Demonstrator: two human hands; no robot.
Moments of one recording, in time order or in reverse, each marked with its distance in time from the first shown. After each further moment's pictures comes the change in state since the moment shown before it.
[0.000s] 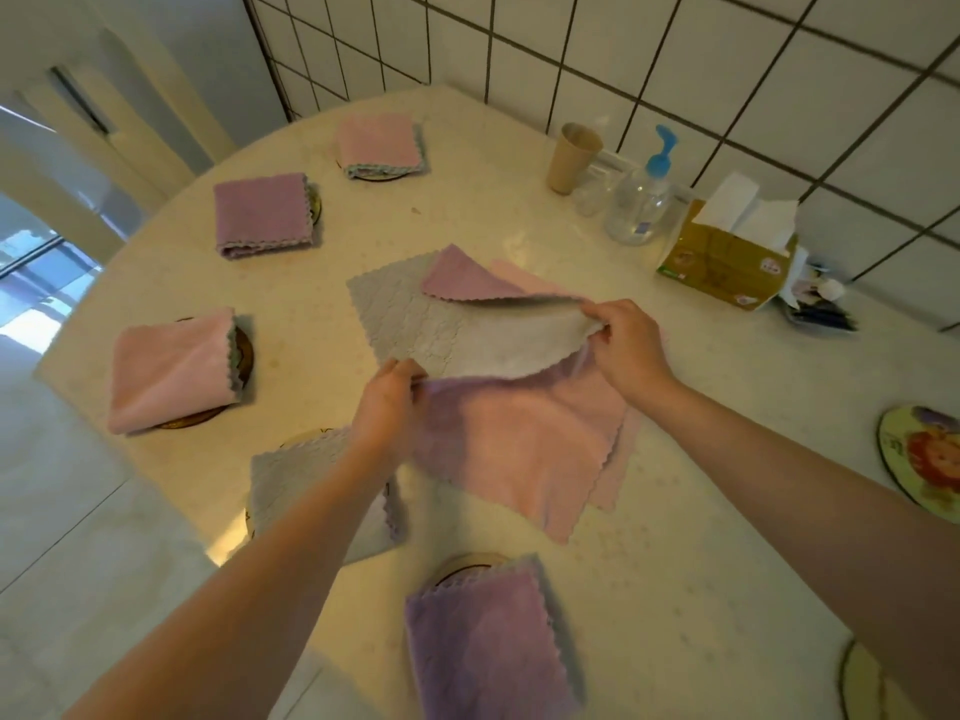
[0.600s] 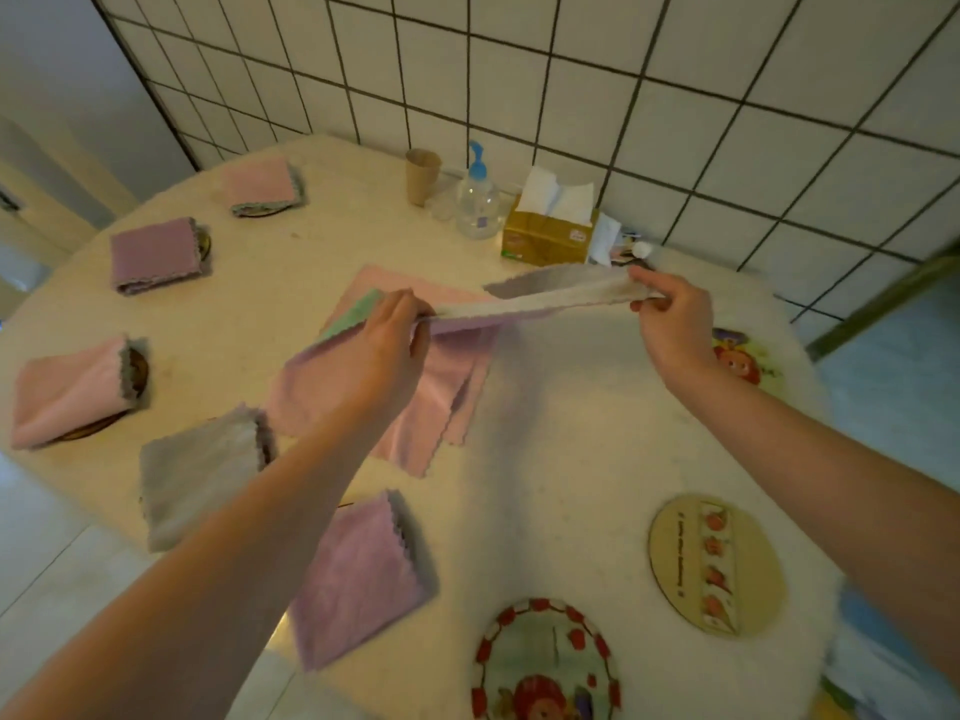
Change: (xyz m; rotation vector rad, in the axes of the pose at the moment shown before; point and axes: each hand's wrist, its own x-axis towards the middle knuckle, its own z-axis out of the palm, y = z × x) left_hand -0.074 0.178 0.031 0.009 0.194 0.571; right_hand -0.114 0.128 -0.171 0.389 0.396 0.235
